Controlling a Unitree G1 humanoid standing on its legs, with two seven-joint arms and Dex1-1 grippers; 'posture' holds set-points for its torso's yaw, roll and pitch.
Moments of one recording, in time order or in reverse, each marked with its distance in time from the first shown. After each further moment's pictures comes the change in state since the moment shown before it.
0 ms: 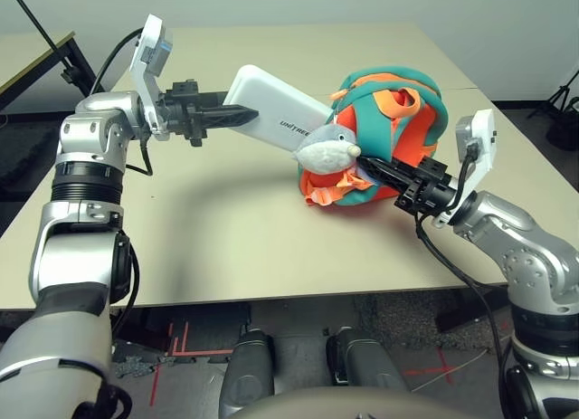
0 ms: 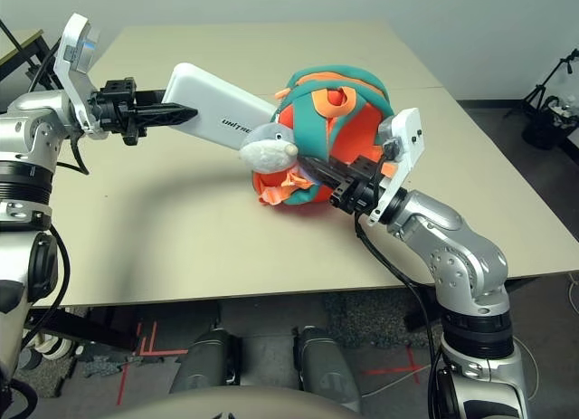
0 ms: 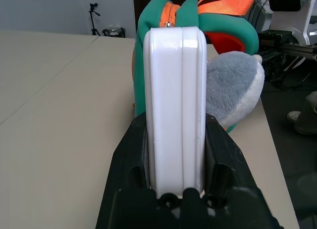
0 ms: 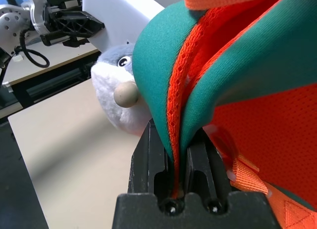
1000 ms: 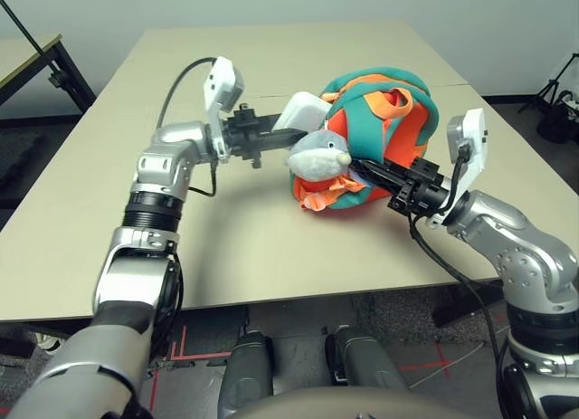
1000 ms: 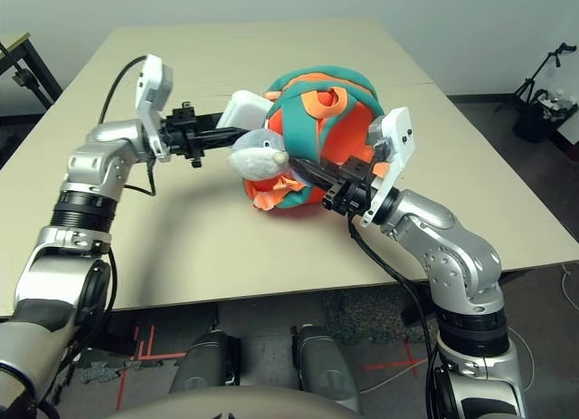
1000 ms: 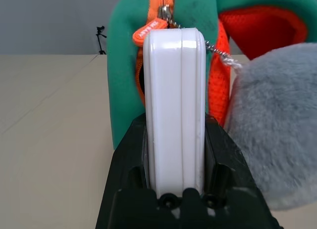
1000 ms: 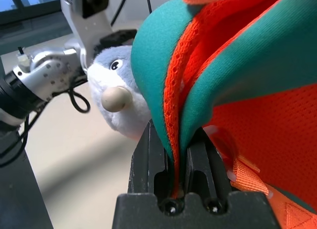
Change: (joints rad) left arm 0.139 -0.387 -0.022 -0.030 0.115 -0.283 0.321; right arm -0.020 0.007 0.034 -0.001 -0.005 -0.002 0.000
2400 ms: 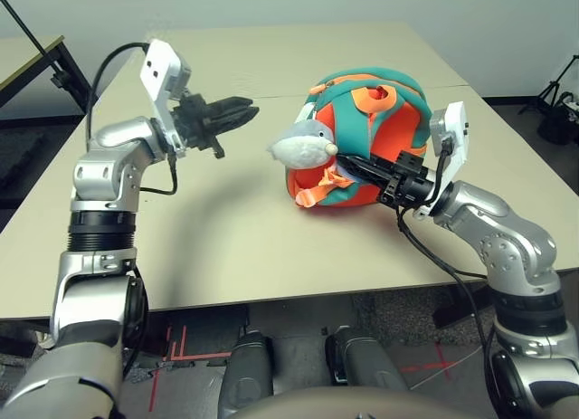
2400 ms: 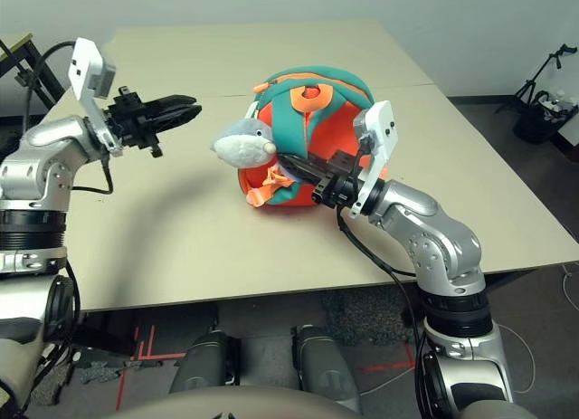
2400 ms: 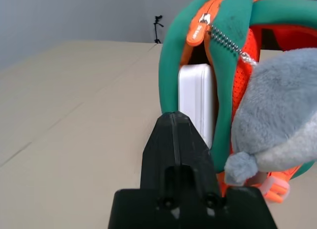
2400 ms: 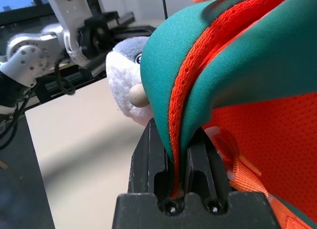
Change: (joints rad) left arm 0.114 0.189 0.076 -0.269 -0.077 0.207 0.138; right arm -0.070 0.031 0.050 0.092 -0.051 -0.034 0.071
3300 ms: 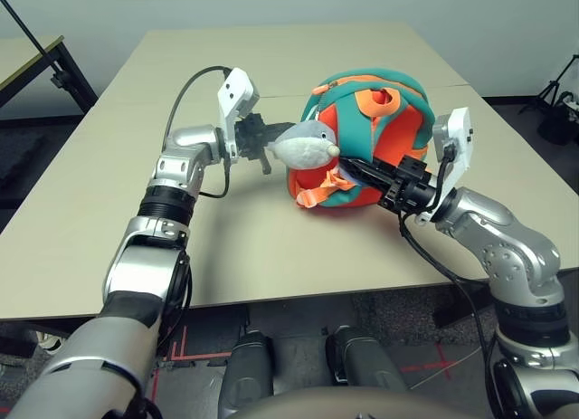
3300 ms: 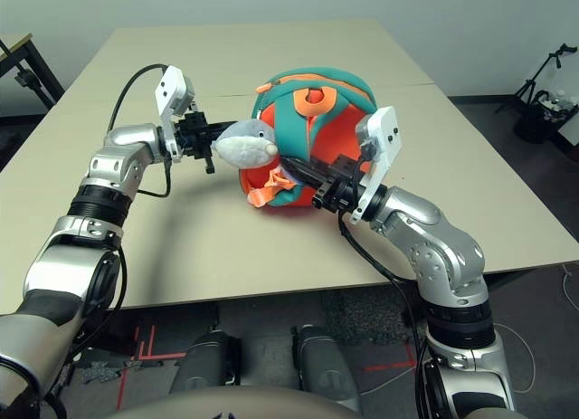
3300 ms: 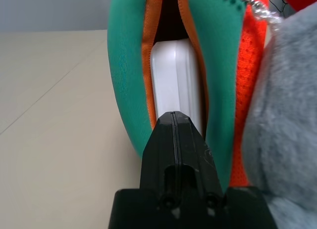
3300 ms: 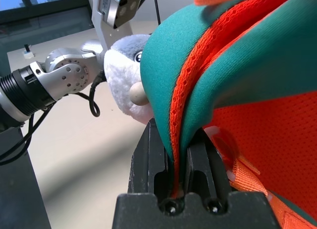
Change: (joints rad) left arm -0.205 -0.175 -0.110 0.491 0.159 -0.325 -0.118; right arm 0.047 0.005 -0.008 -0.057 -0.002 0.000 -0.043
